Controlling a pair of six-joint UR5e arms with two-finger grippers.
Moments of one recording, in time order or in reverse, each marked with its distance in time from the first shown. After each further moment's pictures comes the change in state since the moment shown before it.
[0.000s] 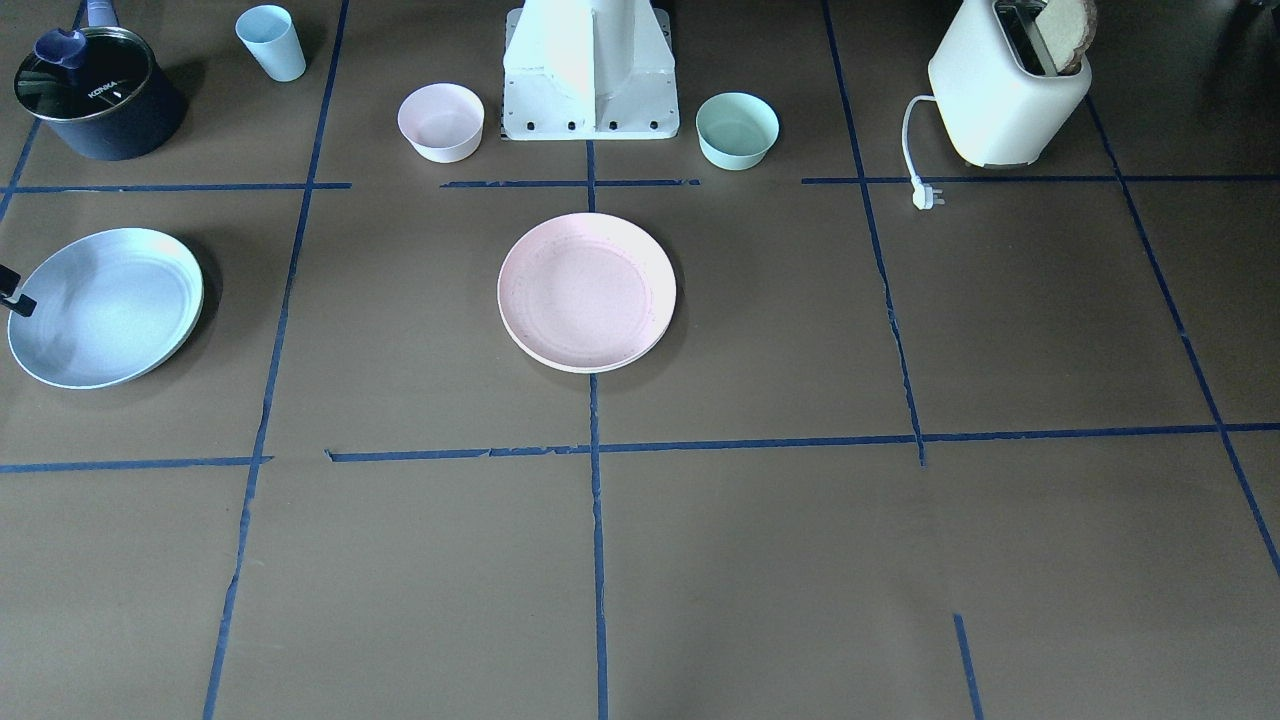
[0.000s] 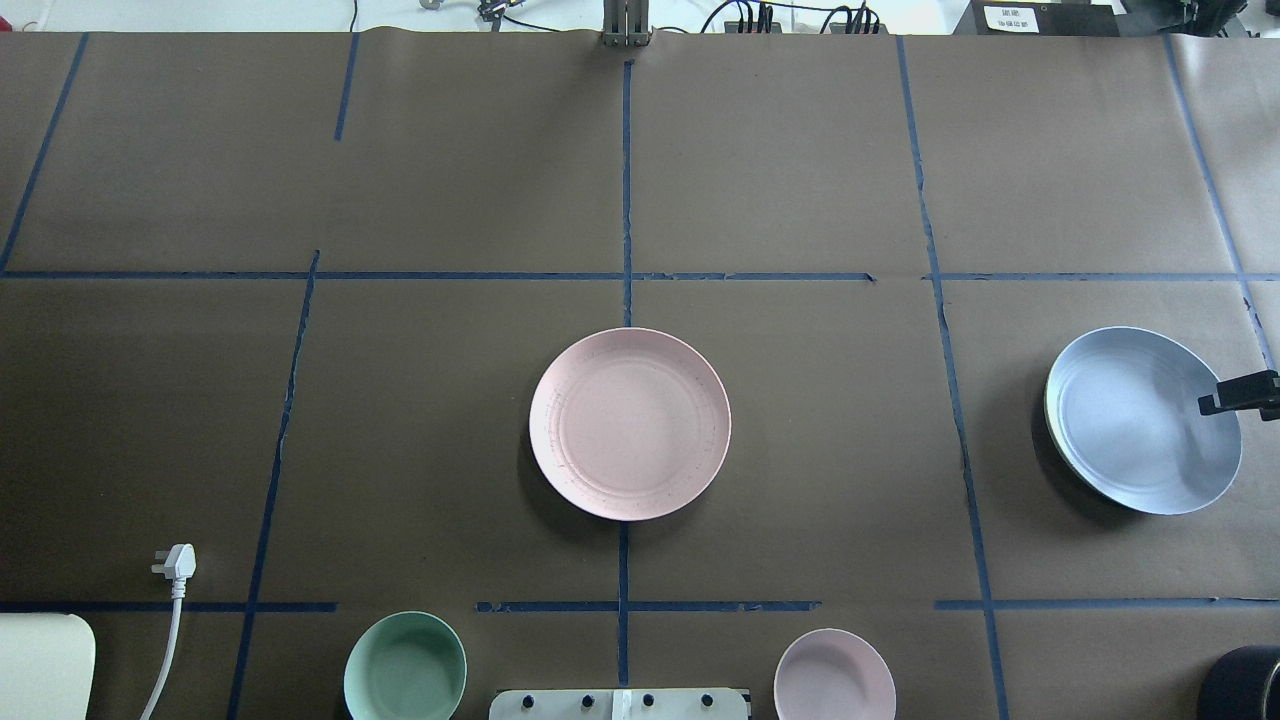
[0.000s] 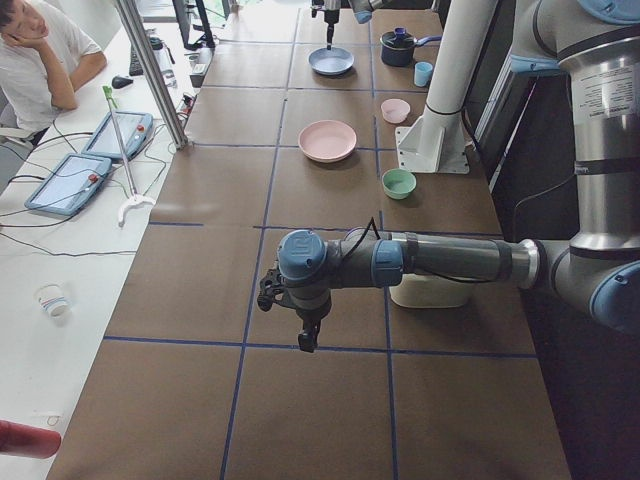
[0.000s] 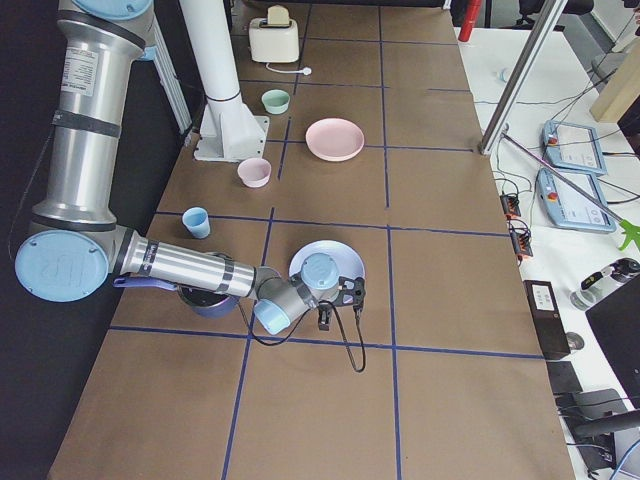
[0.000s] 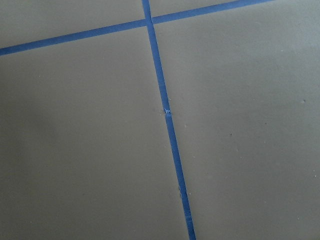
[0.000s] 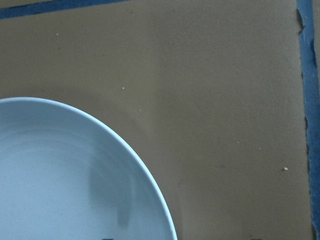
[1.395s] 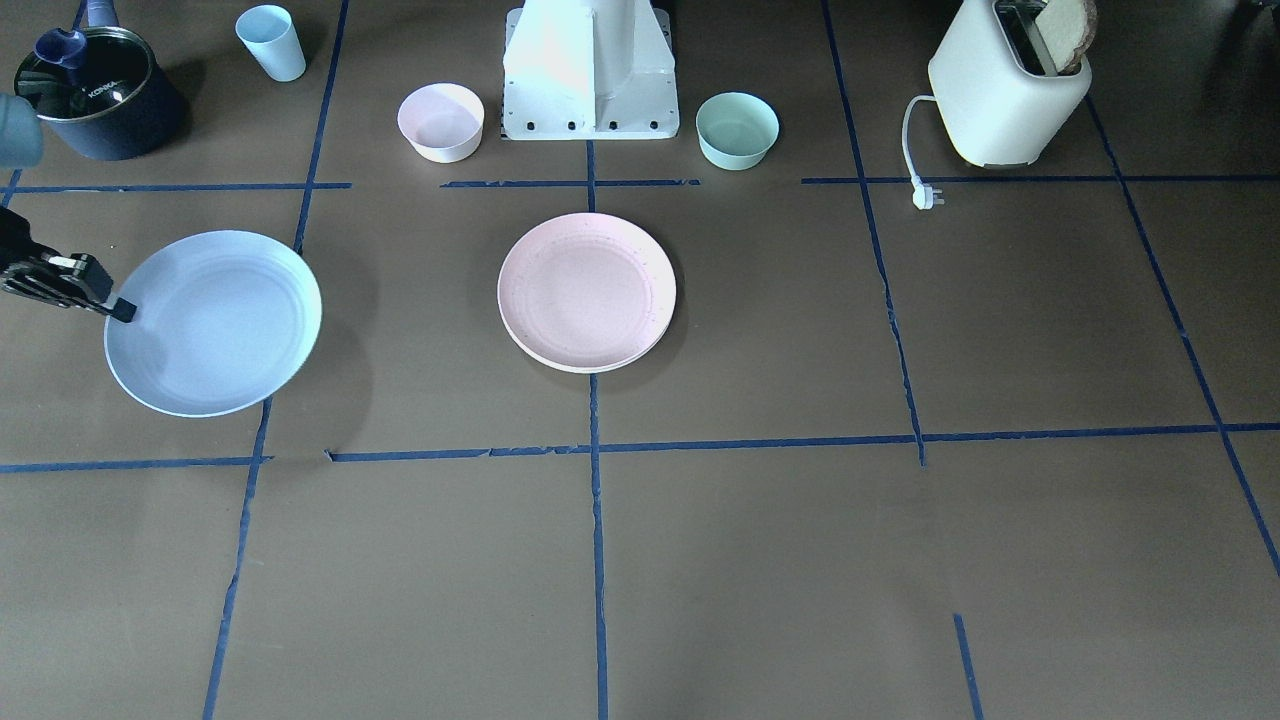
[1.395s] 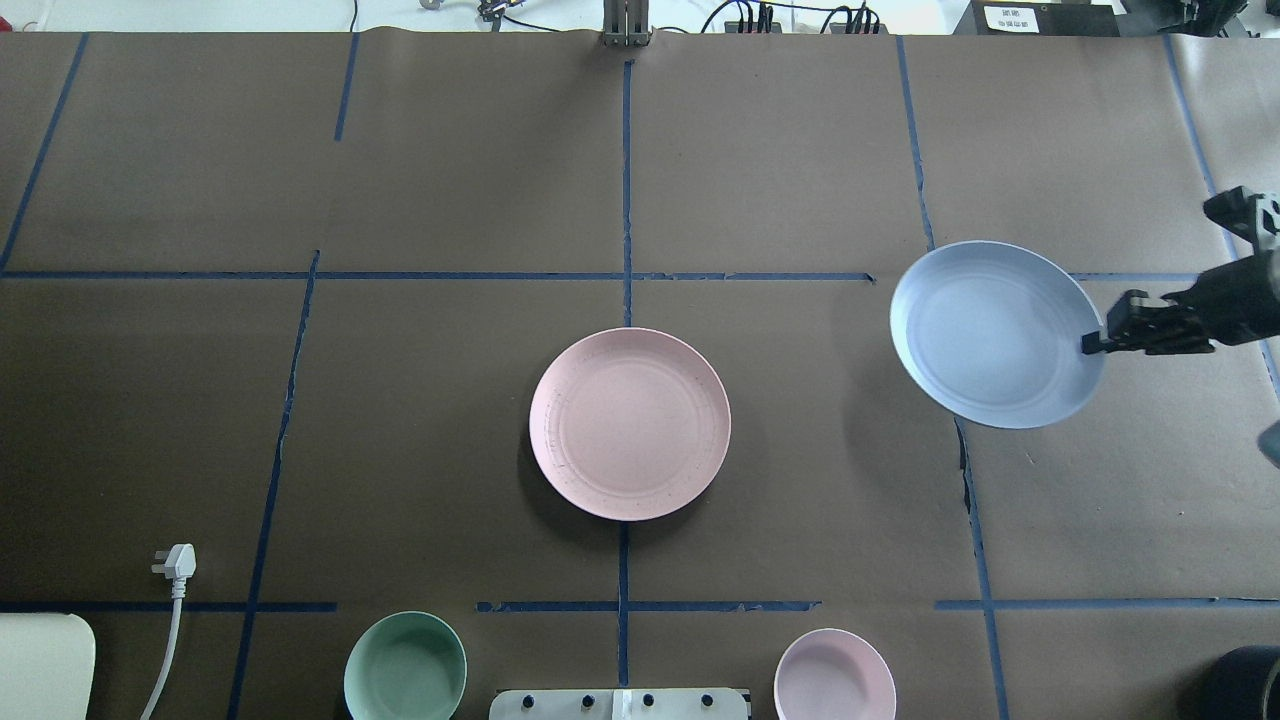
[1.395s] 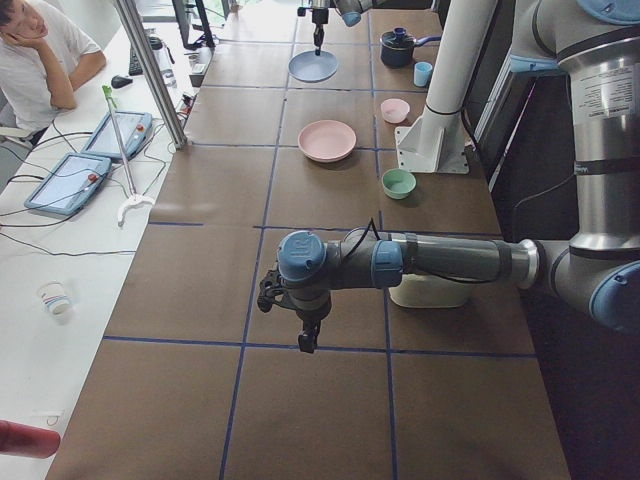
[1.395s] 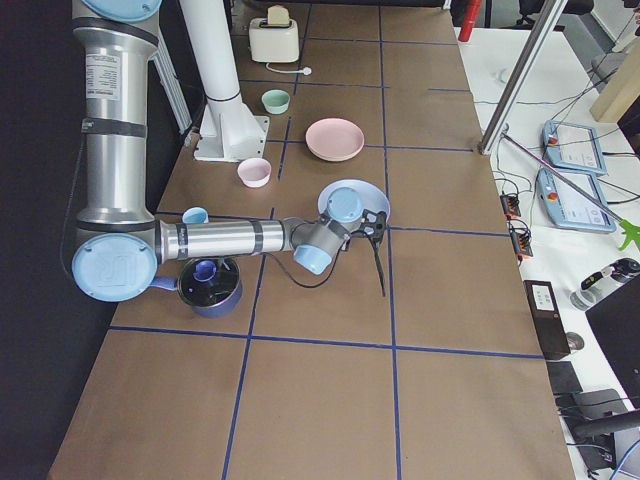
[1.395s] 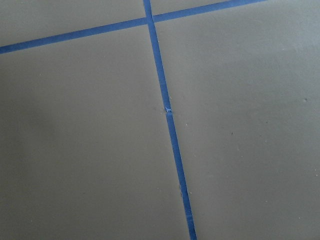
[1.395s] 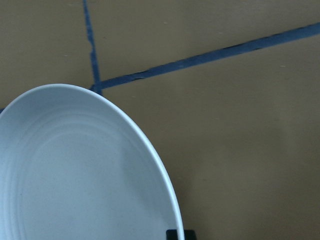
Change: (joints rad) left arm 0.000 0.001 0.003 0.000 0.000 -0.001; right arm -0.090 0.186 0.199 -0.010 0.094 0.473
